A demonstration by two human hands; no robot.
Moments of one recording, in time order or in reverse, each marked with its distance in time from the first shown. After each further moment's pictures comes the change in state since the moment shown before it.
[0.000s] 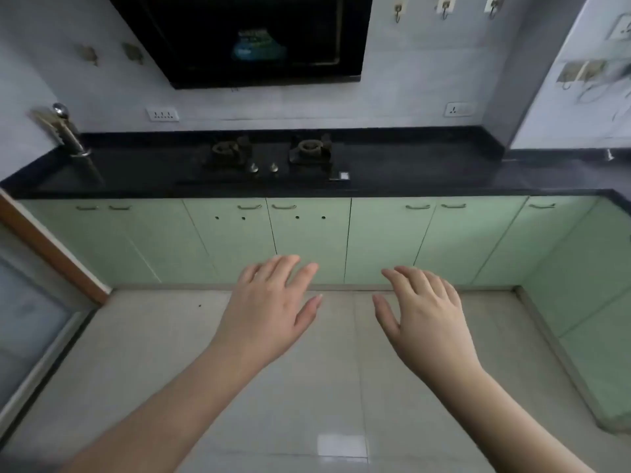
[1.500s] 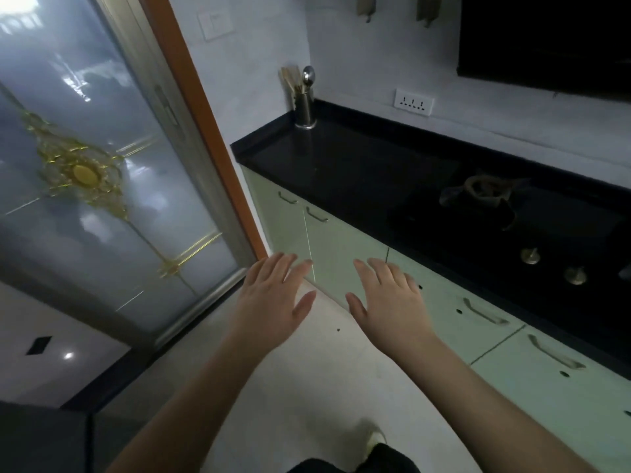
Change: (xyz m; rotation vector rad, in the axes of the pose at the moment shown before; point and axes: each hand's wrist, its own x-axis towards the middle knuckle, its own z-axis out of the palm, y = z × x) left_hand 0.104 -0.586 0.158 0.090 -0.238 -0.788; right_hand 0.471 -0.463 0.360 0.183 -0.466 -0.686
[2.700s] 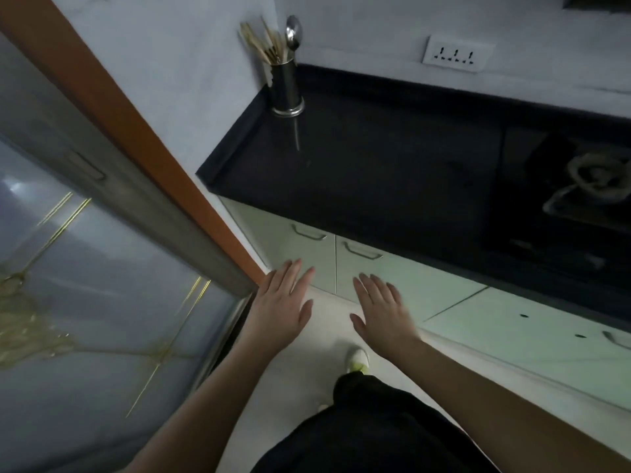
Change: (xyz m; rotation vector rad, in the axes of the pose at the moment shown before) left_hand 0.322 -0.315 0.176 -0.054 -0.225 0.346; right_hand 0.363 -0.103 0.212 -0.049 -0.262 0.220
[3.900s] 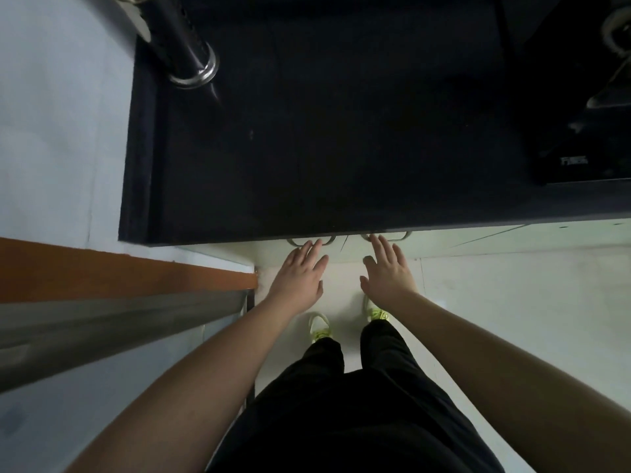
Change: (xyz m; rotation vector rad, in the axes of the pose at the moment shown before) left_hand 0.203 -0.126 0.124 0.071 -0.424 0.555; right_hand 0.178 -0.025 0.091 0.120 -0.160 0.475
